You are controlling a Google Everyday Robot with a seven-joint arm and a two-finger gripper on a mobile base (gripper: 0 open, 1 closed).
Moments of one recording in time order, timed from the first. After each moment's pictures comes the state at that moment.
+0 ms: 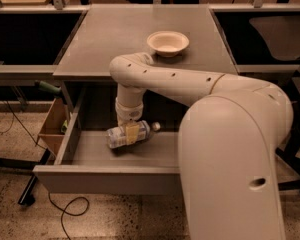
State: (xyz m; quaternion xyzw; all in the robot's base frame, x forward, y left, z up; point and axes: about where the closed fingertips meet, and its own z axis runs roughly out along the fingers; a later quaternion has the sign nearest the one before) arm 0.620 0.086 0.626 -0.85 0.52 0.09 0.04
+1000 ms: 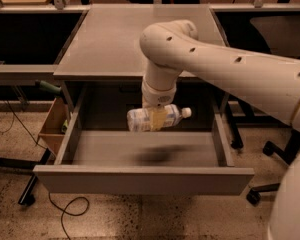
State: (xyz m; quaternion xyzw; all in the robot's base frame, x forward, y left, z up) arm 0.584 -0.001 0.745 -0.81 0.58 0.03 0.09
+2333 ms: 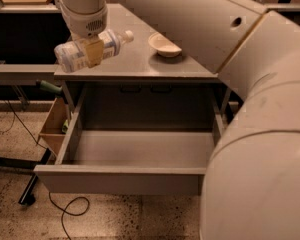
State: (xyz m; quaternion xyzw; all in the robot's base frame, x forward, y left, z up) arm 0.625 0.149 0.949 -0.87 0.45 -0.11 0.19
